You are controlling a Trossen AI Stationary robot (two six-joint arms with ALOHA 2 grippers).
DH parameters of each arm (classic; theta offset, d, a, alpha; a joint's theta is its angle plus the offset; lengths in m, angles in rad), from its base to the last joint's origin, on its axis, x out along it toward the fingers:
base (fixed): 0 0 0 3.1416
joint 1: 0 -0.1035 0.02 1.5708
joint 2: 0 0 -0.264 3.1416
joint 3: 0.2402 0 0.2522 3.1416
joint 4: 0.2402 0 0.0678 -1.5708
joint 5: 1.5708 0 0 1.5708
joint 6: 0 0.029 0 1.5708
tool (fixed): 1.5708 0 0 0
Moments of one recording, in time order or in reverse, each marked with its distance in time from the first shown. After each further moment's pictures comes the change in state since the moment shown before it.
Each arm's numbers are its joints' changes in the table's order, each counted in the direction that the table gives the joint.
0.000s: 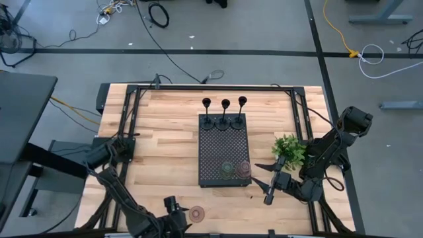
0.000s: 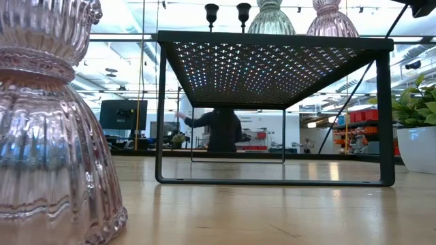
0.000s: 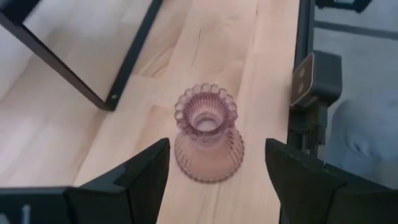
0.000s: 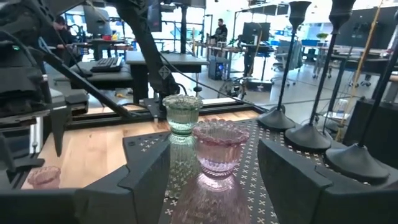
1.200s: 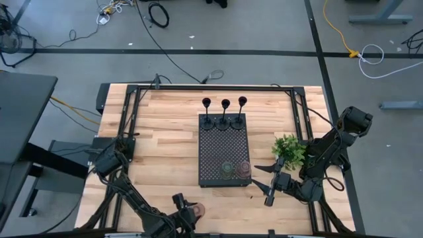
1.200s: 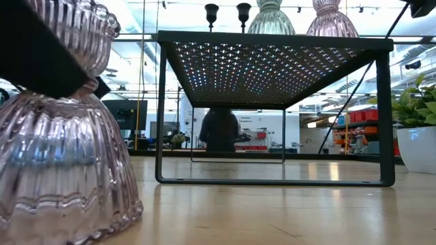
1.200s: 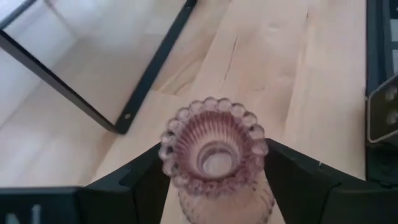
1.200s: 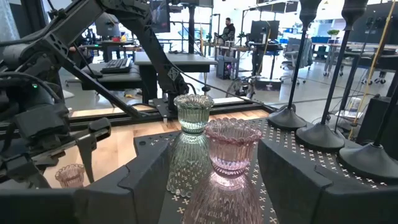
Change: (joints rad) left arm -0.060 0.145 0.000 -0.083 -0.137 0.001; right arm -0.001 0.000 0.000 0.000 -0.039 0.027
